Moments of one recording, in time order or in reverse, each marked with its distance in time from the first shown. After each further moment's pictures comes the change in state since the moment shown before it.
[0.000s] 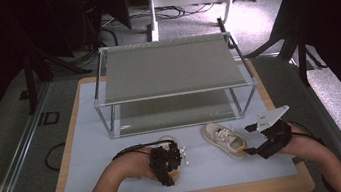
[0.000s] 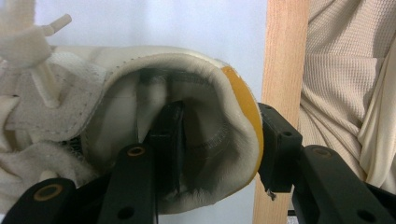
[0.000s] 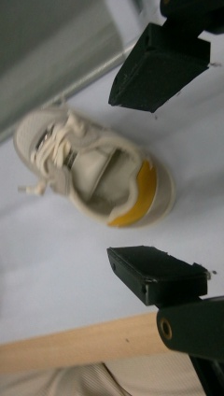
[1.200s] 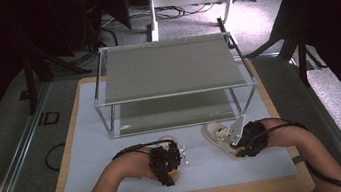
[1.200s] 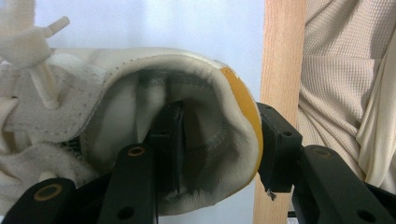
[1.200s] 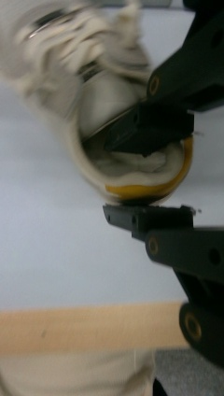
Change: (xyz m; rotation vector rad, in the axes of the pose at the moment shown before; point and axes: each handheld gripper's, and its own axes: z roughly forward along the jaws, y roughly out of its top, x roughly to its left) left arm 0.001 -0.001 0.000 -0.011 -0.011 0.006; right arm 0.006 0.043 0.045 0.391 0.161 -0.313
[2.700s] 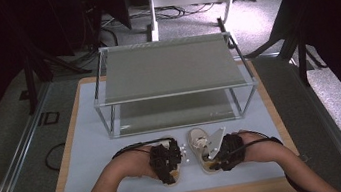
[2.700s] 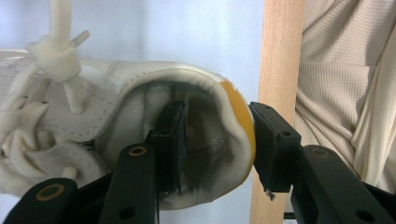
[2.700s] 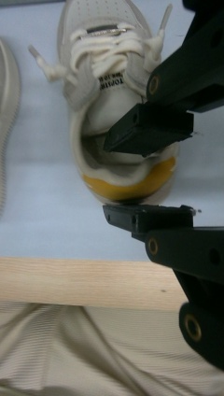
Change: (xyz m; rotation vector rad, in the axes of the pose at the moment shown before) left arm -0.002 0.003 -0.007 -0.010 0.007 -0.015; right arm 0.033 0.069 0.011 -0.157 -0.015 -0.031
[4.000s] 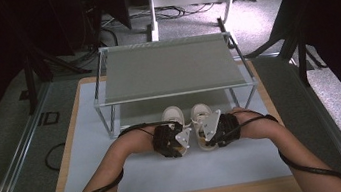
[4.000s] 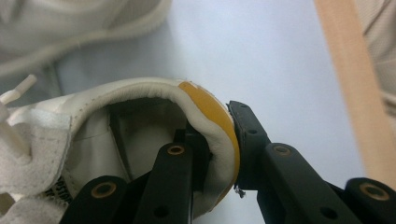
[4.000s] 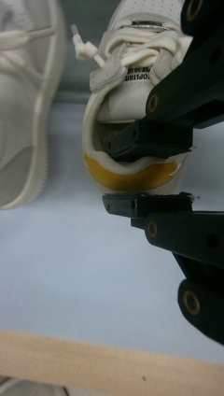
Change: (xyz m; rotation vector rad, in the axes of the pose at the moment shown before) left arm 0.042 0.014 -0.022 -0.159 0.182 0.355; right arm -0.048 0.014 -0.020 0.024 -0.103 -0.158
